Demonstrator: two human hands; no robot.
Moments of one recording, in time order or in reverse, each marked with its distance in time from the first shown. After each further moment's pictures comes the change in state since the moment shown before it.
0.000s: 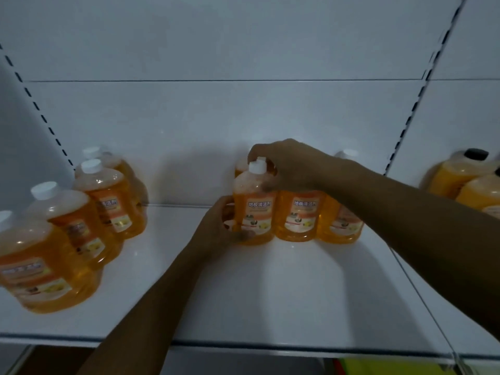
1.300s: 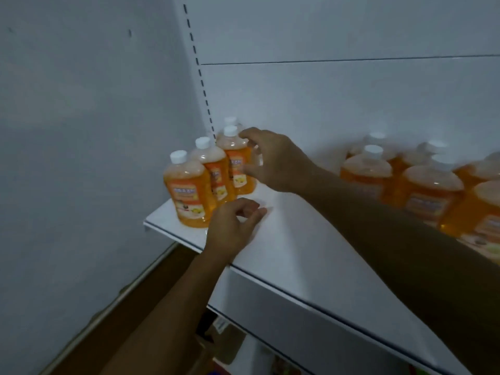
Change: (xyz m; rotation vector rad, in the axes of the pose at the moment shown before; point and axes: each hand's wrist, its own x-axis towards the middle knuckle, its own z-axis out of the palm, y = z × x) left_hand -0.132 0.008 -0.073 0.507 0.634 -0.092; right_hand 0.047 -0.155 0.068 0.361 0.175 -0.427
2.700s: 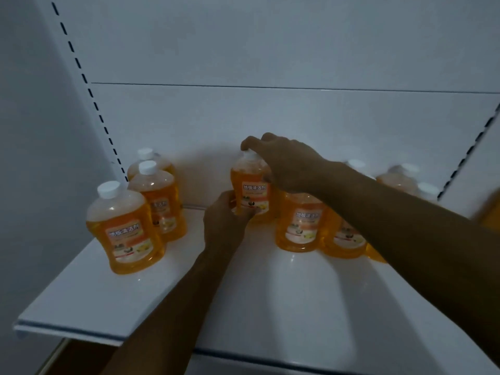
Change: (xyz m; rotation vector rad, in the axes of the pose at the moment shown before) left_hand 0.100 0.022 0.110 -0.236 -0.100 -0.001; right_hand -0.001 0.077 -0.074 -0.562 -0.071 0.245
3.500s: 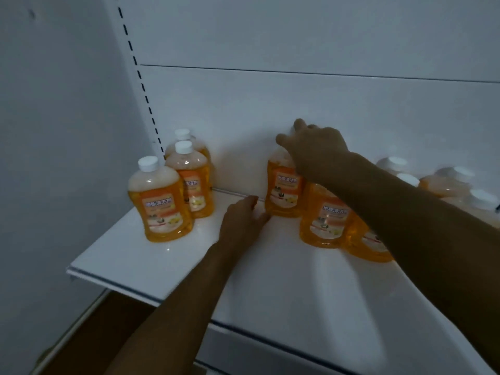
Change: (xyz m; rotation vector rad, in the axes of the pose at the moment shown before) left_hand -0.013 -0.016 -0.015 0.344 -0.173 -0.070; right_hand 0.018 0.000 0.012 -0.421 -0.059 0.036
